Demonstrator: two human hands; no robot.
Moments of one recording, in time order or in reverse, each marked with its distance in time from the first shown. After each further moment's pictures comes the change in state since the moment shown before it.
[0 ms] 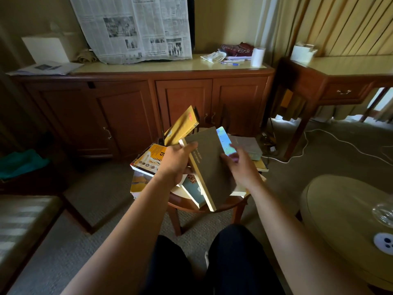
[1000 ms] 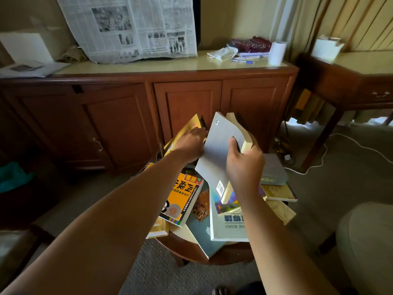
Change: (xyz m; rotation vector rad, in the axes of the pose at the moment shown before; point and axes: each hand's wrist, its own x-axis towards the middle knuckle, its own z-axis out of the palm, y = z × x) left_hand 0.264 -0.009 0.005 1.394 -0.112 0.551; right_hand 0.117 -0.054 0.063 0.141 0.613 -0.032
